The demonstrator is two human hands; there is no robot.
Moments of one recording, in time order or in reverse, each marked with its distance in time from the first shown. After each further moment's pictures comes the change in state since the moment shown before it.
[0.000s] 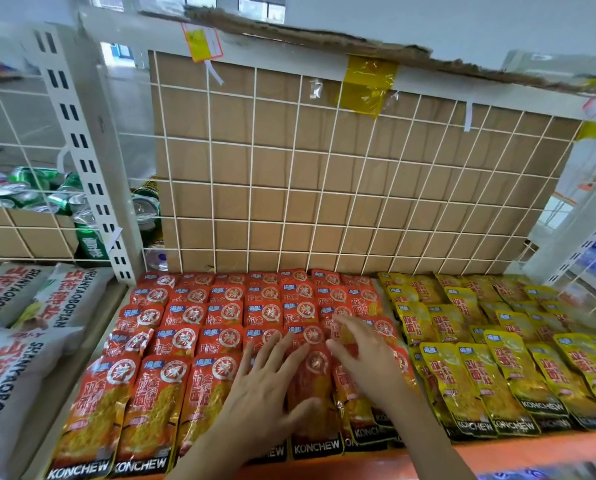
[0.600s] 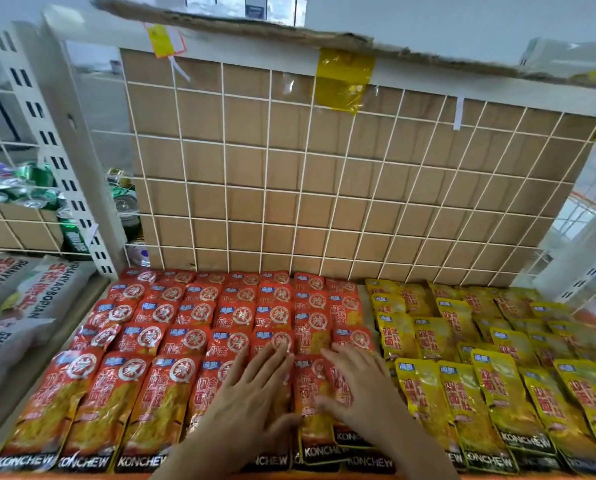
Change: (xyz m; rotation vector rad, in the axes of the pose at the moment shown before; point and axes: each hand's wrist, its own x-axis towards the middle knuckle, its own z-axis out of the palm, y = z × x) left_hand 0.016 0.032 0.017 0.188 0.016 0.063; right_hand -0.016 0.045 -0.030 -0.302 -0.310 -0.139
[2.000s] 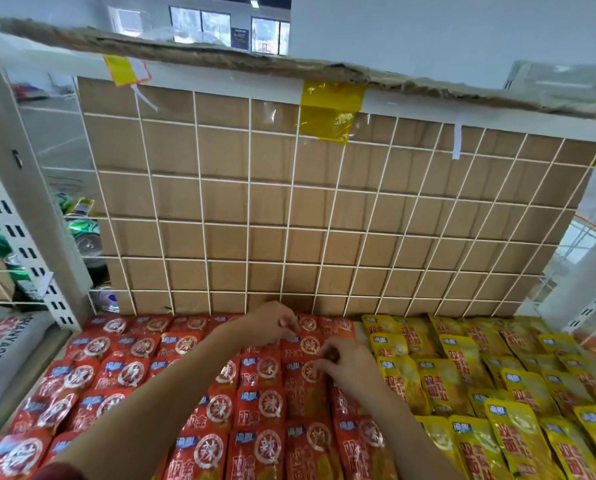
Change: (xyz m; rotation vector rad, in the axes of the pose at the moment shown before) left_hand 0.196 -0.076 -0.022 -0.622 -0.334 -0.018; right_hand 0.115 0.026 -0.020 0.360 0.198 0.145
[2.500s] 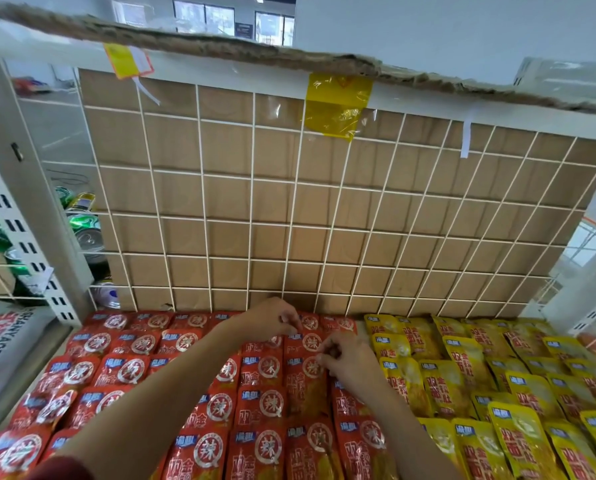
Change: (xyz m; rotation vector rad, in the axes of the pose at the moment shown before) left_hand 0.005 -0.004 0.001 -0.044 0.027 0.027; right_hand 0.007 0.000 0.004 0.063 0.023 0.012
